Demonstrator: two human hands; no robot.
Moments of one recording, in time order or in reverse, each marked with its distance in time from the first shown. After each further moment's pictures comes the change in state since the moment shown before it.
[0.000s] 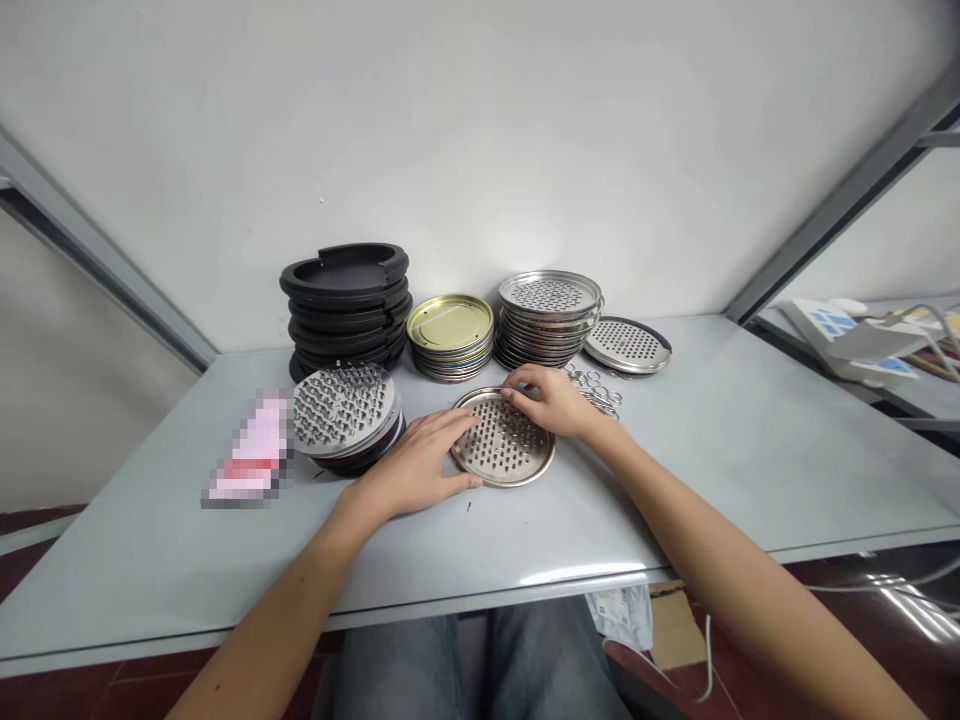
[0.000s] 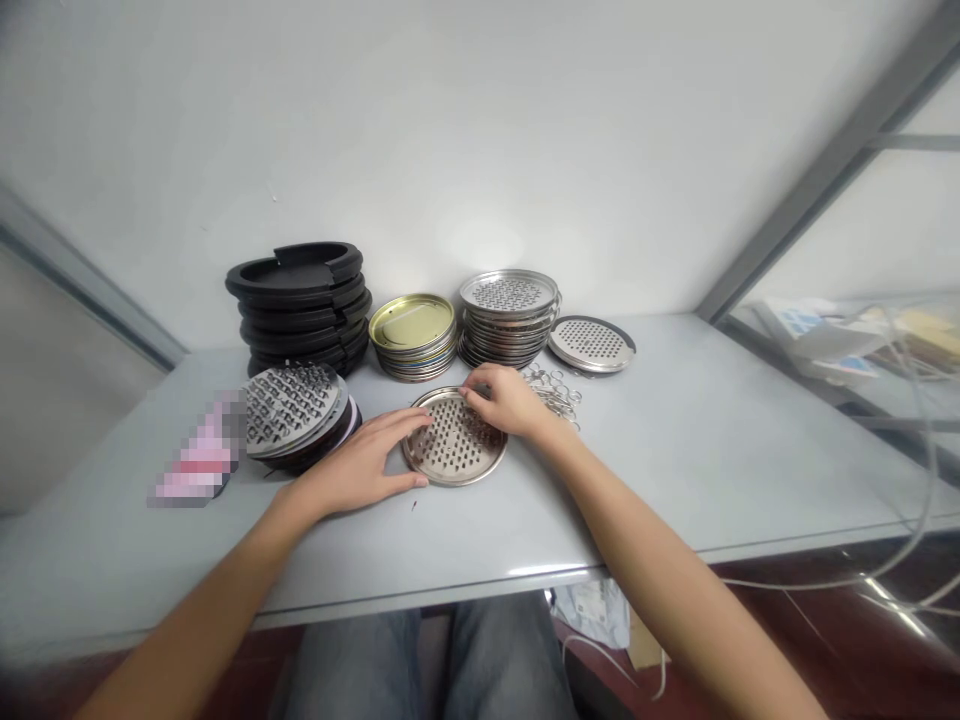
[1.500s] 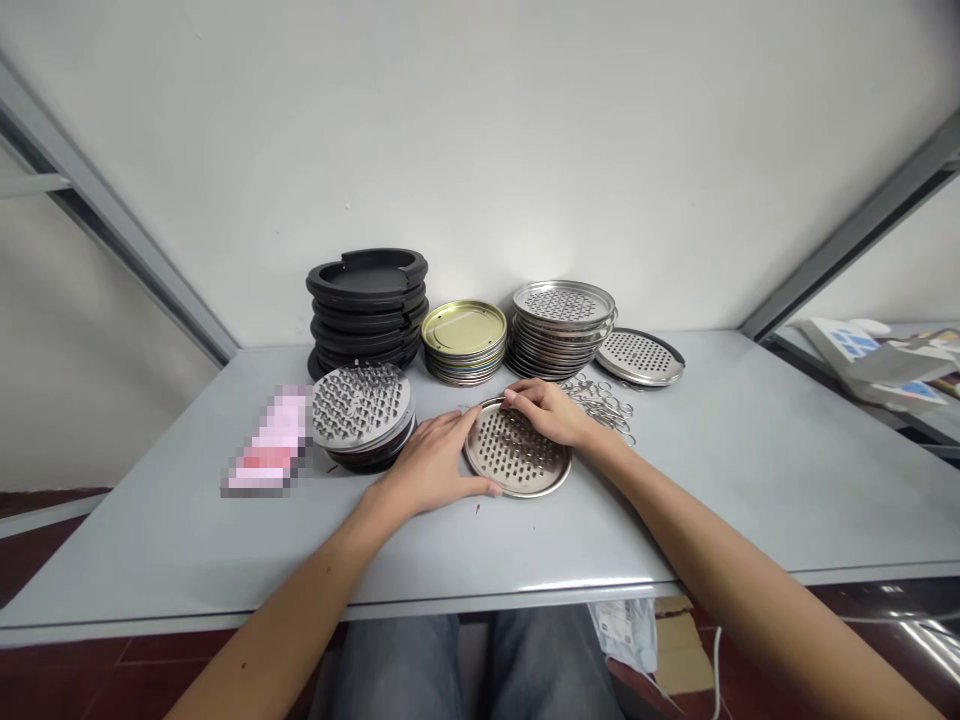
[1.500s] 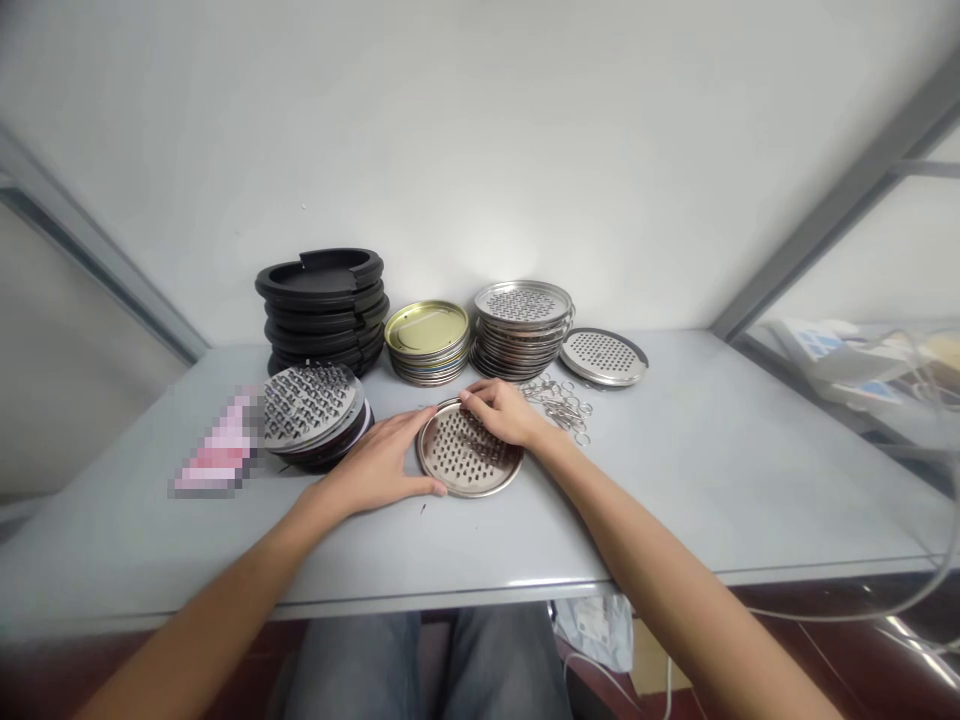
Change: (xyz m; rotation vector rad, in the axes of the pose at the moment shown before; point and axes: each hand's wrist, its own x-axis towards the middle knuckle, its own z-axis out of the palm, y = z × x) left_hand 0.004 0.002 0.009 0.019 0.085 -0.067; right_hand 0.006 -0.001 0.016 0.187 -0.066 0.018
